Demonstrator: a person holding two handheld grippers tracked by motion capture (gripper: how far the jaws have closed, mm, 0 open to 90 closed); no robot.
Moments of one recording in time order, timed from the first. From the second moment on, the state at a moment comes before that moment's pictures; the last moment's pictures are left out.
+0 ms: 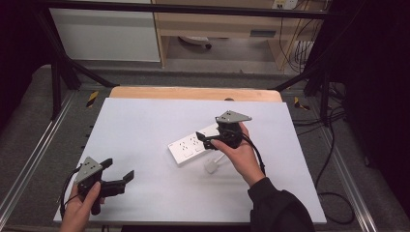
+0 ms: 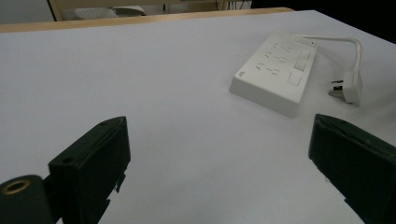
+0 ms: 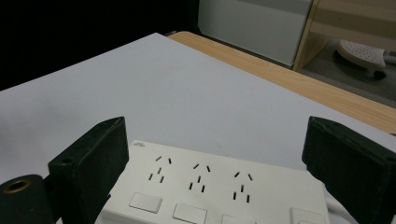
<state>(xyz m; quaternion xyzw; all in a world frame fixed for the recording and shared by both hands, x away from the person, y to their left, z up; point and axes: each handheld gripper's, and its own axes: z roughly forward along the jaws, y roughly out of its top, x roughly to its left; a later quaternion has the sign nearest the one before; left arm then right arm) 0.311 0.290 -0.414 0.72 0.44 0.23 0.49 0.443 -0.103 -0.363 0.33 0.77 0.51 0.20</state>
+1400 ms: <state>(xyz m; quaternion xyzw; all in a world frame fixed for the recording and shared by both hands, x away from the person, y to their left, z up) 0.311 0.289 -0.414 0.72 0.43 0.24 0.48 0.451 -0.079 -0.389 0.32 0.79 0.48 0.19</state>
